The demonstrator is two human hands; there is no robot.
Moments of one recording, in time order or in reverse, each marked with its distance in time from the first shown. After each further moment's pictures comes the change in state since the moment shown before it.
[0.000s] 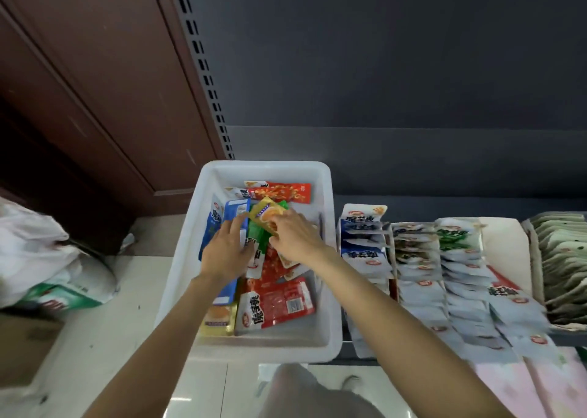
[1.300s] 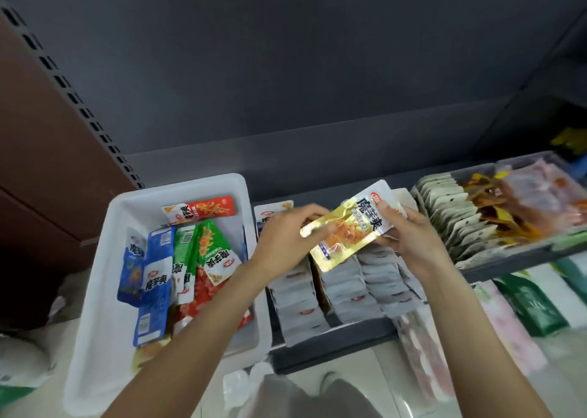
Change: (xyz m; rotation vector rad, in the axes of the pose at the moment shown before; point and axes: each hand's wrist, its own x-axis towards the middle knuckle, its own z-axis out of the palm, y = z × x) left_hand -0.033 0.232 -0.016 -0.475 -0.143 0.630; right_hand -0.205 0.158 -0.100 1.362 0.679 0.507
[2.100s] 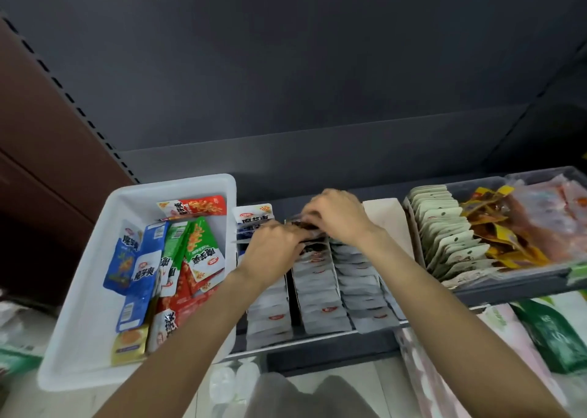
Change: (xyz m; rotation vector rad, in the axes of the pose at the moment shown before) left_hand 0.011 -0.008 0.044 0.628 0.015 0.152; right_hand 0.086 0.001 0.034 -1.378 -0.399 -0.845
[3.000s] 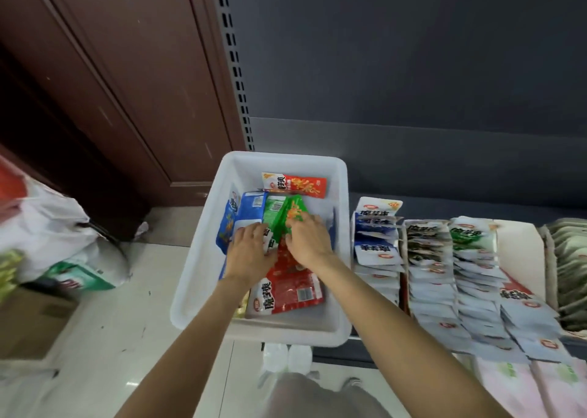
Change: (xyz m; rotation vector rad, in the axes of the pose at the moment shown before) left_hand -0.165 -0.176 0.015 -0.100 -0.131 -0.867; right_hand 0.078 -0.211 0.143 0.013 -0.215 0.079
